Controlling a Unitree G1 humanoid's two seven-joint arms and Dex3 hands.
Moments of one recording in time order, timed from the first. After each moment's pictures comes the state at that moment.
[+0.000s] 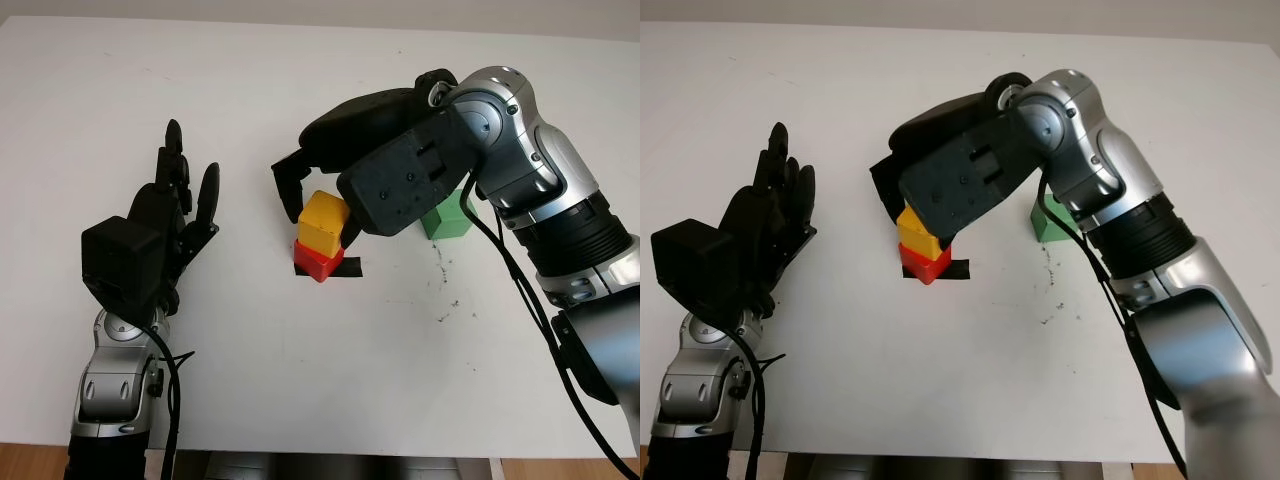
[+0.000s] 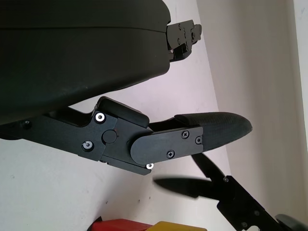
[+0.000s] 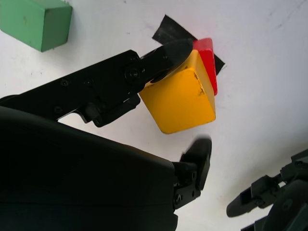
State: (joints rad) left arm -0.24 0.19 0.12 -0.21 -0.01 0.28 -0.04; right arm -1.14 -0.51 0.44 0.27 -0.46 -0.14 1.06
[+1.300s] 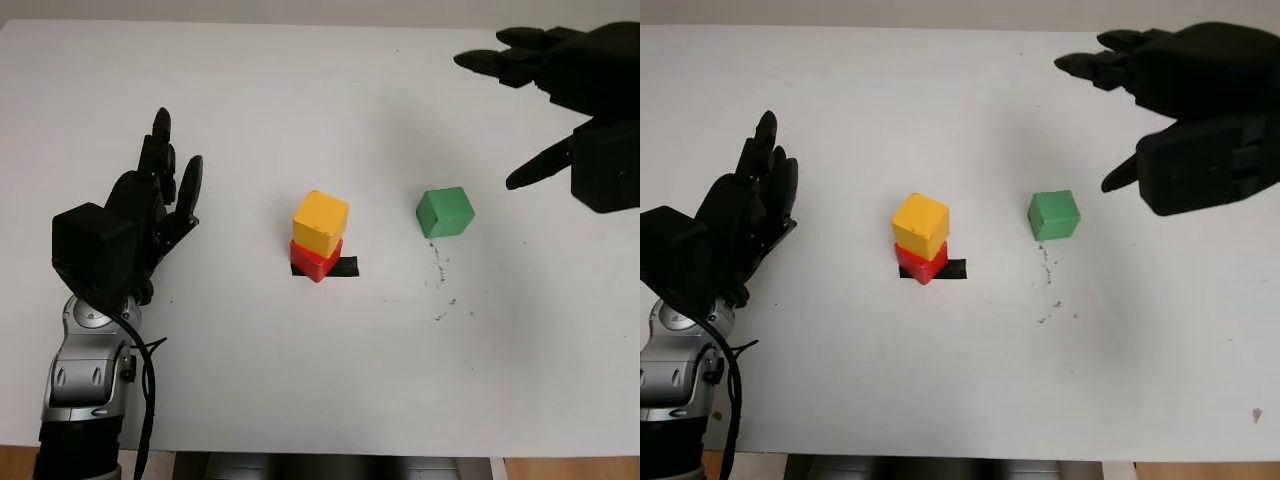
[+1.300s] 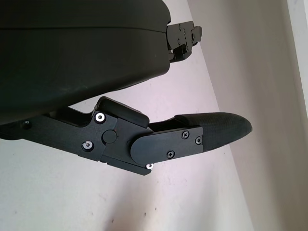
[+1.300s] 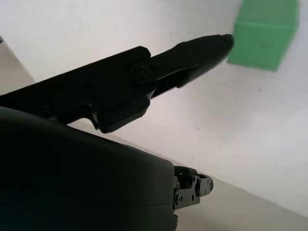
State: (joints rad) left arm -0.28 0.30 0.18 -0.13 -0.05 0.23 -0.14; right arm -0.81 -1.05 0.12 0.28 -0.62 -0.39 0.61
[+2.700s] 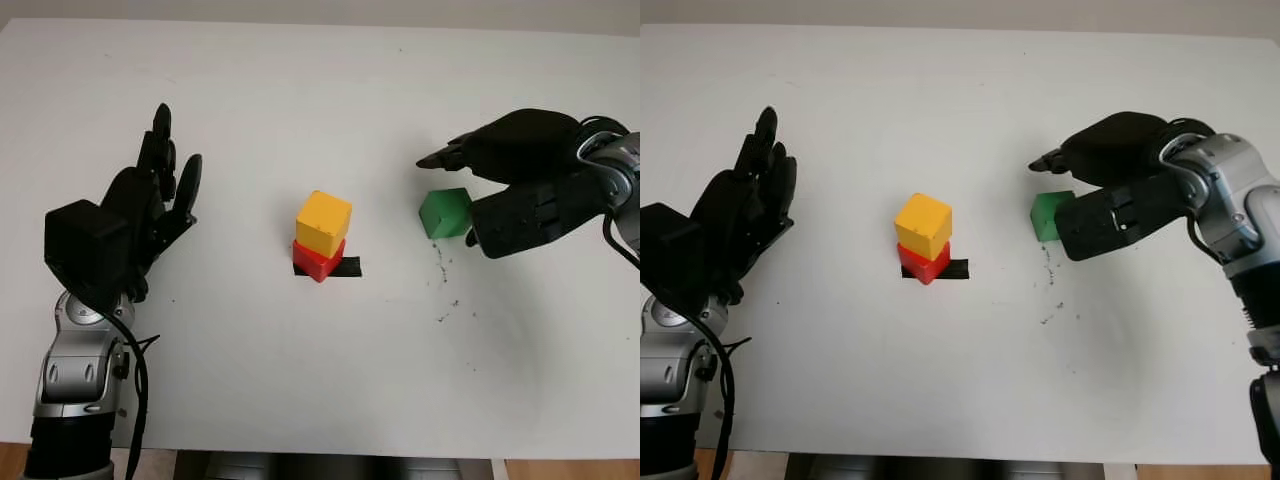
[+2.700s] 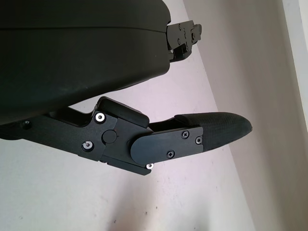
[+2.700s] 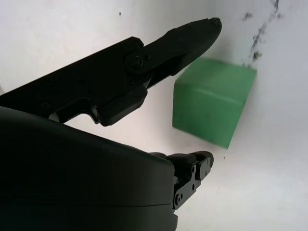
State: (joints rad) left arm -0.29 0.33 0.18 -0.12 -0.07 0.22 -0.17; right arm -0.81 -0.89 0.31 0.34 -0.77 -0.28 0.63
